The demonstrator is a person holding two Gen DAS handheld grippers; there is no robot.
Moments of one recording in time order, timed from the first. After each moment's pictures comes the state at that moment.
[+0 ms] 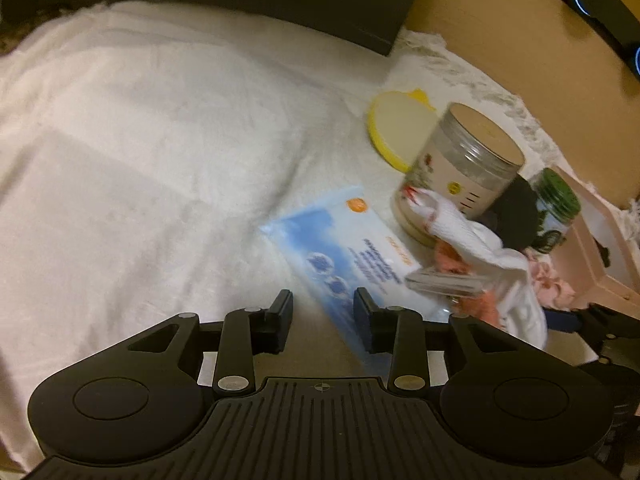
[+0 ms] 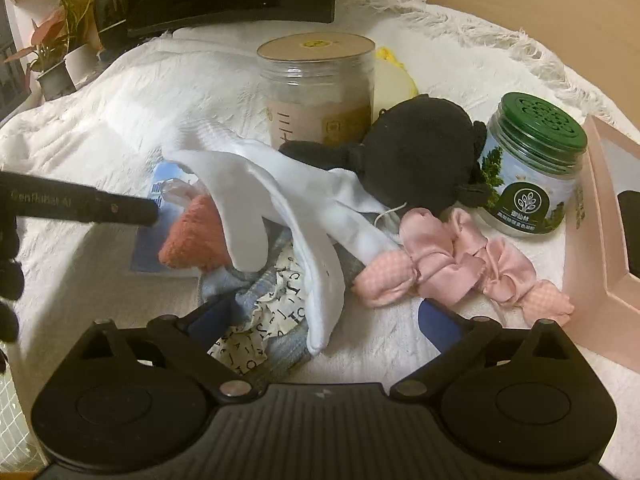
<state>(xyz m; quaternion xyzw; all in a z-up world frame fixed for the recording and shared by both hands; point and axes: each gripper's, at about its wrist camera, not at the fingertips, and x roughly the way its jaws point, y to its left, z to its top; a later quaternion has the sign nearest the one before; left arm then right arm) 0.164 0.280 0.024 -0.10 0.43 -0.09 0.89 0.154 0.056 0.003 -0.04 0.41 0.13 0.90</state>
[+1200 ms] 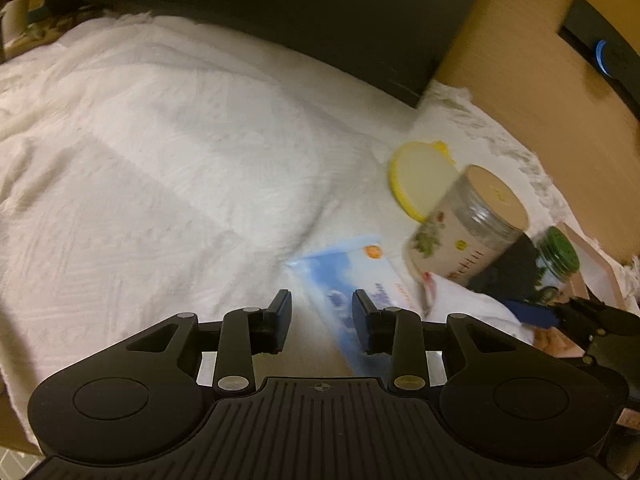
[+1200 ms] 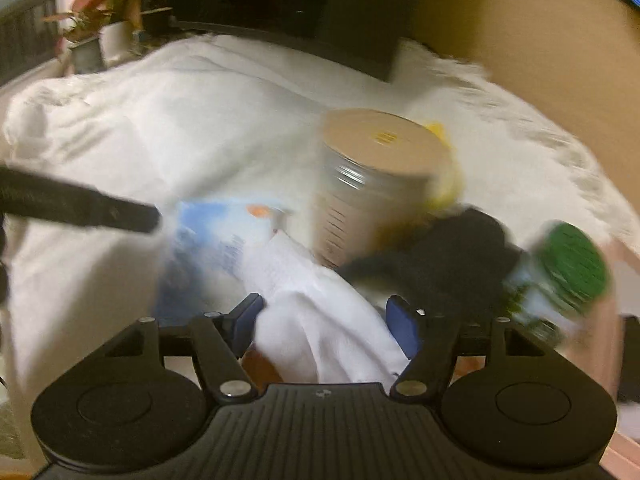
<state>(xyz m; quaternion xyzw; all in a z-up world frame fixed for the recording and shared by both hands) 0.156 0.293 0.051 -0.15 0.41 -0.06 0.90 0.165 0.084 0.039 -0.13 0.37 0.15 0.91</state>
